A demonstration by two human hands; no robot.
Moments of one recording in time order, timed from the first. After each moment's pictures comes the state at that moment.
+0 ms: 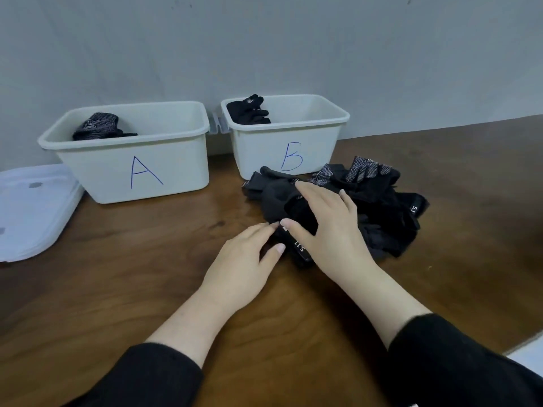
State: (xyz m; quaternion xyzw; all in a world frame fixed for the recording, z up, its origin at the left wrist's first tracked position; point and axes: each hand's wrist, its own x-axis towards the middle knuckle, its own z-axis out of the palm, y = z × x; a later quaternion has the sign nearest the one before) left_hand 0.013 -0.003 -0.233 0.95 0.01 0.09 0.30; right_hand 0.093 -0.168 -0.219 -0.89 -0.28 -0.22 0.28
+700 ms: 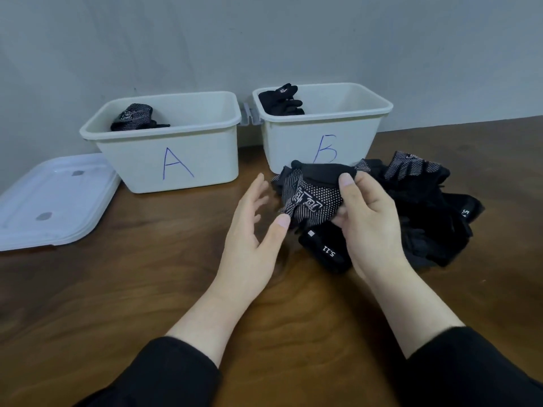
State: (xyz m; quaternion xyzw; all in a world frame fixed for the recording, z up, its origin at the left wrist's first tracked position) left_hand 0.006 0.010 -0.221 0.80 0.03 0.26 0.54; right_hand 0.087 -0.142 -0.193 -0.63 -0.17 -0.01 0.76
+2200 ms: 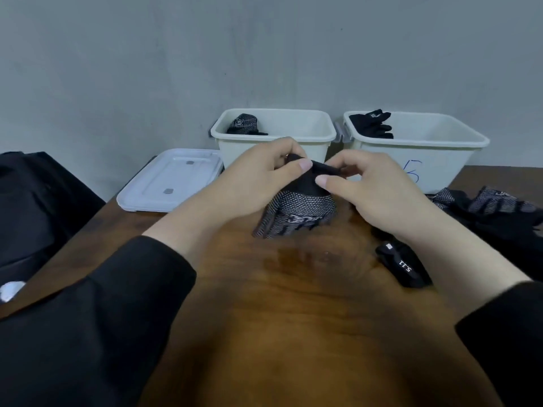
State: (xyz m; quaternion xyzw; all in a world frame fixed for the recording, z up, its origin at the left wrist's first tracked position) left_hand -0.052 0.125 -0.102 0.88 -0.01 0.21 0.42; right_hand 0.047 -0.059 -0.101 -0.79 -0.42 0.04 0.45
